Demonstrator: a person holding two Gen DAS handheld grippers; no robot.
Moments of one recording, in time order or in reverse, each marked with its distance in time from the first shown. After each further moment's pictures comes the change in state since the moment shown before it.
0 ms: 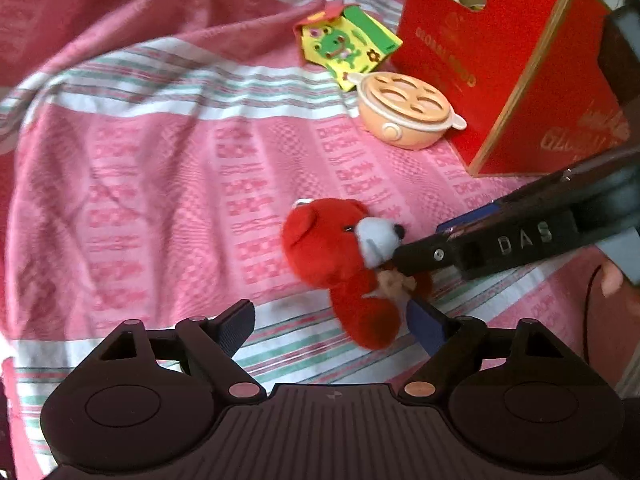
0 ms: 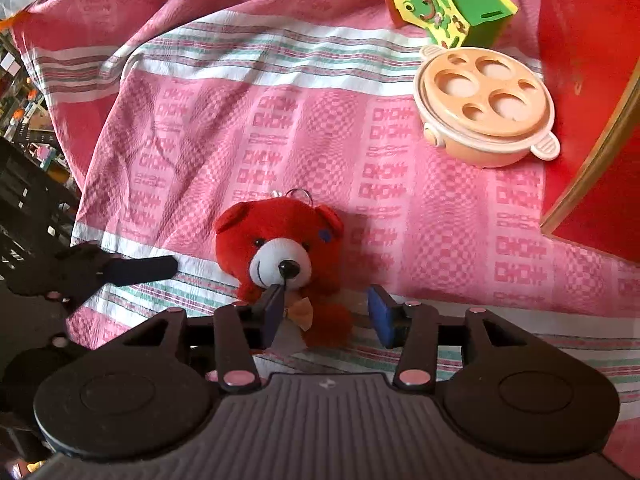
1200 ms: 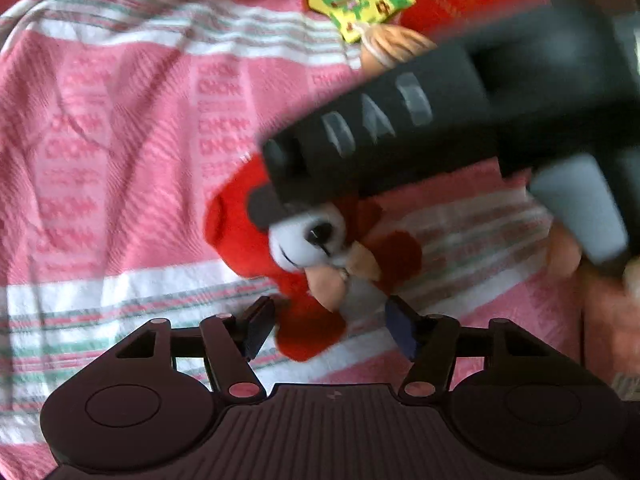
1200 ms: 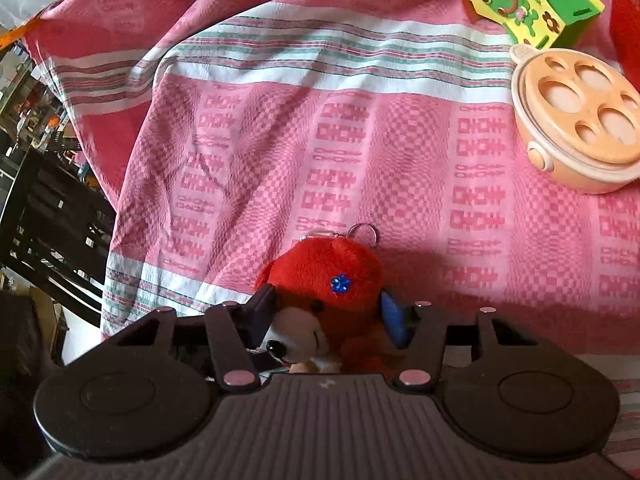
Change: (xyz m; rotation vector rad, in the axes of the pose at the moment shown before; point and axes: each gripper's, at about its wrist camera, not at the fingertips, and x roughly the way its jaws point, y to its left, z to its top) left arm 0.025 -0.004 -0.014 -0.059 0.078 -0.011; right arm 0.037 0.022 0.023 0.008 0.011 0.143
